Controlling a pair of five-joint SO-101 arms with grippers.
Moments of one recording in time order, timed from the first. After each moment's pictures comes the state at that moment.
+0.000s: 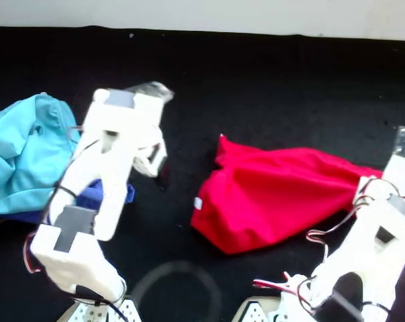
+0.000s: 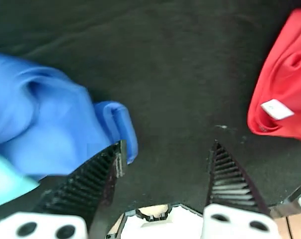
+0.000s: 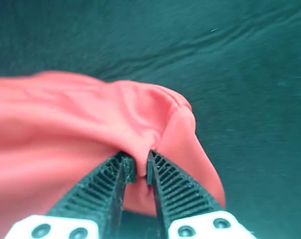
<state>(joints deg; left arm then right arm) 5.4 9.9 4.3 85.4 -8.3 36.1 -25.8 46.6 37.8 21.2</state>
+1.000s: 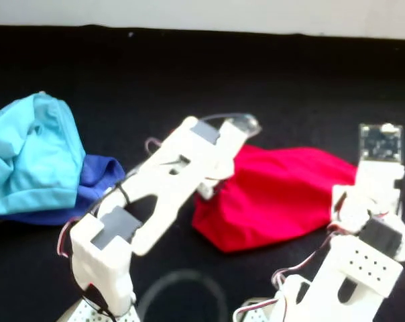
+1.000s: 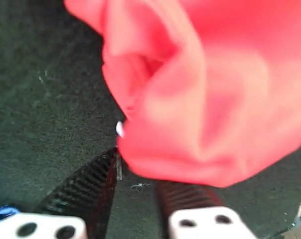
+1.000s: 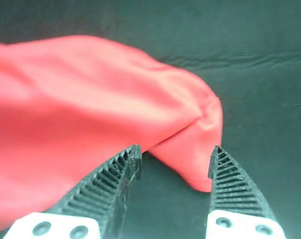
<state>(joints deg) 28.1 17.1 0.9 75.8 -8.3 26.2 -56.0 48.8 65.1 27.6</state>
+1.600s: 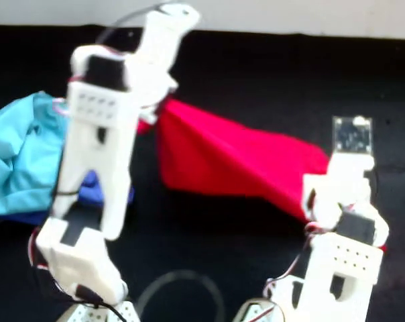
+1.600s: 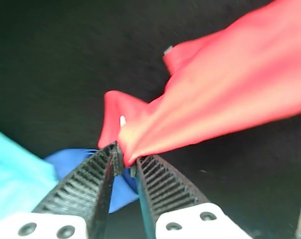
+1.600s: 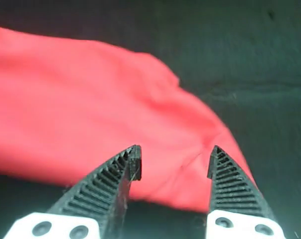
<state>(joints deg) 7.1 11.3 -46.7 101.4 -16.5 11.6 -56.0 52.1 60.1 14.8</state>
